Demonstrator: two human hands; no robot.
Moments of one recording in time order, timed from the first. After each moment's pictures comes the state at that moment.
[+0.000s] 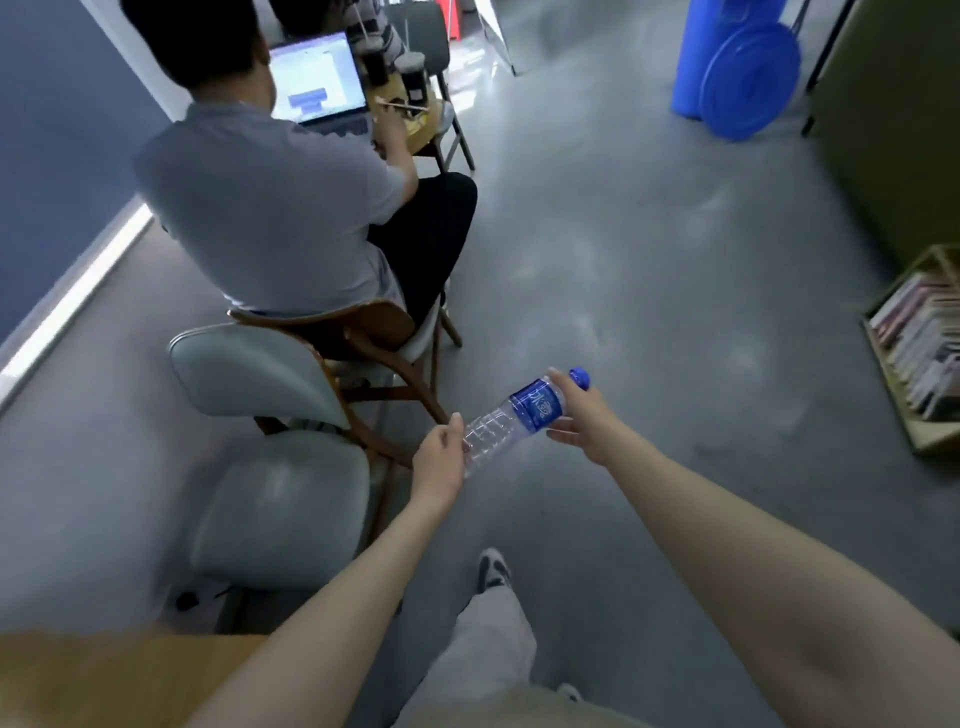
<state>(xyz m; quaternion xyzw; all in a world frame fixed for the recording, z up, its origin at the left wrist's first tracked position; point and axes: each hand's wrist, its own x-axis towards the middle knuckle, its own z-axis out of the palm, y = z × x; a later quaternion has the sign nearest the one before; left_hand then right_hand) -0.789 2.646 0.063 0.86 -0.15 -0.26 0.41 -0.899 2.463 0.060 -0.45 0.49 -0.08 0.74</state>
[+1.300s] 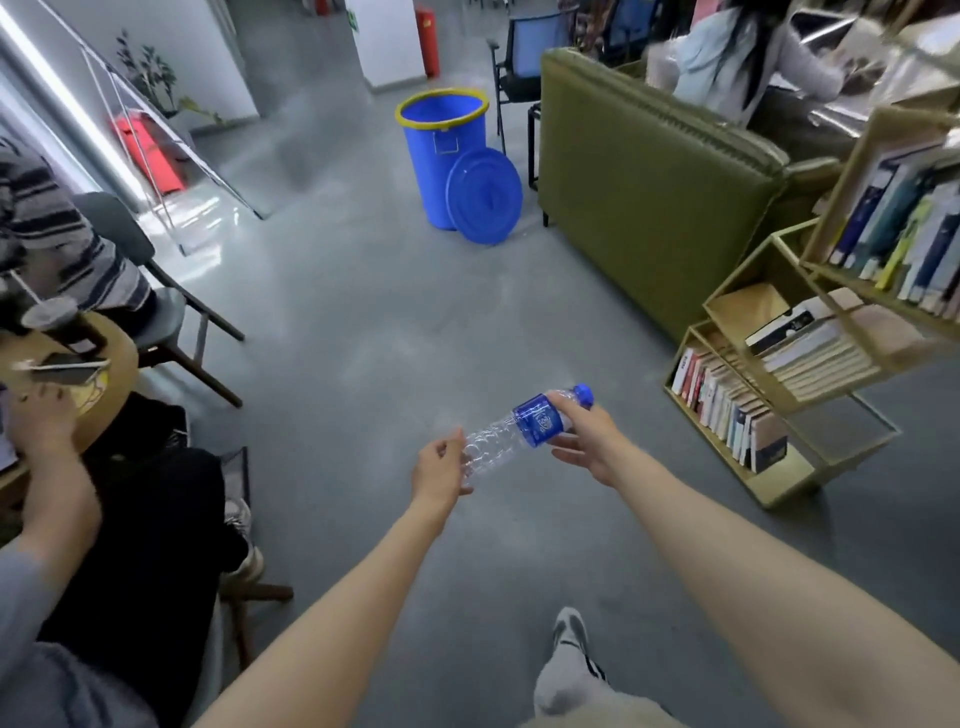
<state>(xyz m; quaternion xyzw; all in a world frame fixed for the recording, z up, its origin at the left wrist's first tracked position) -0.713 2.008 0.062 0.72 -0.27 -0.45 0.44 -0.915 1.924 0.090 -0.34 0.58 -0.29 0.68</state>
